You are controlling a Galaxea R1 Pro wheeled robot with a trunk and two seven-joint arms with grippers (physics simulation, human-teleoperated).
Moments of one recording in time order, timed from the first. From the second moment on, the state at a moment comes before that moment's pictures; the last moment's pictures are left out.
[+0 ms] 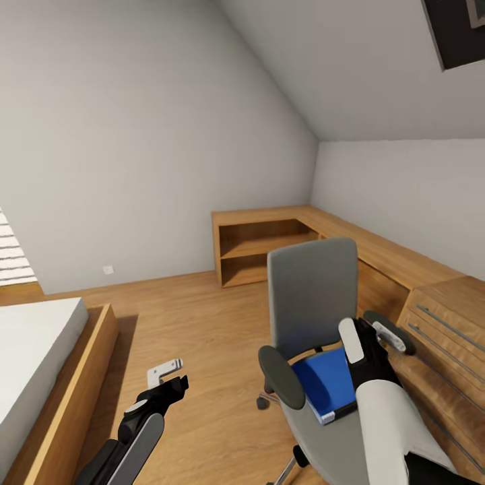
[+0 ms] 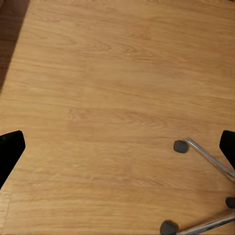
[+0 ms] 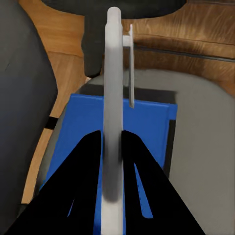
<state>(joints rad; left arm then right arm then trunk) -0.26 0.07 -0.34 -1.34 0.72 0.41 0.67 -0.78 0.09 -0.38 -0.85 -0.39 0.39 -0.86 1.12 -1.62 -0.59</state>
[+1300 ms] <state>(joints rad) -0.26 0.08 -0.34 -1.33 0.72 0.41 0.67 -0.70 0.11 -0.38 -1.19 -0.45 0.72 -0.85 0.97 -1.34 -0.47</state>
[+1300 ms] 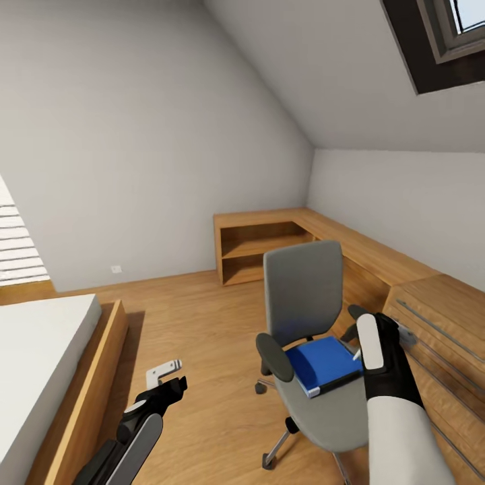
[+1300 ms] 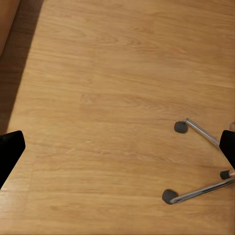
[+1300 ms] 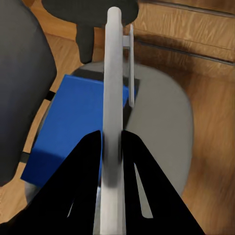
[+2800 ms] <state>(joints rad) -0.26 0.08 -0.48 -1.35 0.71 0.41 0.67 -0.70 0.10 -0.42 -1.22 -0.45 0.73 -0.85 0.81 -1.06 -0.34</state>
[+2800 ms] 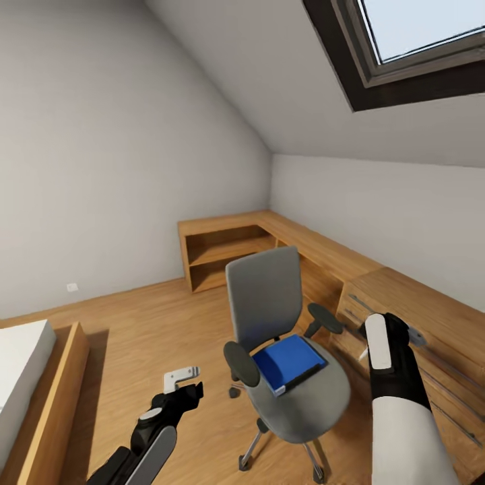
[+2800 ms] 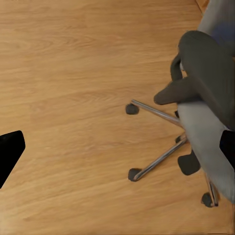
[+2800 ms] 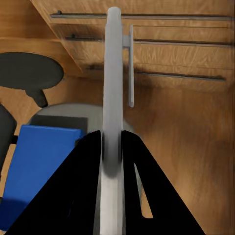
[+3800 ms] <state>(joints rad) -0.26 0.10 -0.49 -1.35 0.71 0.41 0.67 -0.70 0.07 -0.49 -1.22 -0.45 0.74 -0.85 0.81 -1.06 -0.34</state>
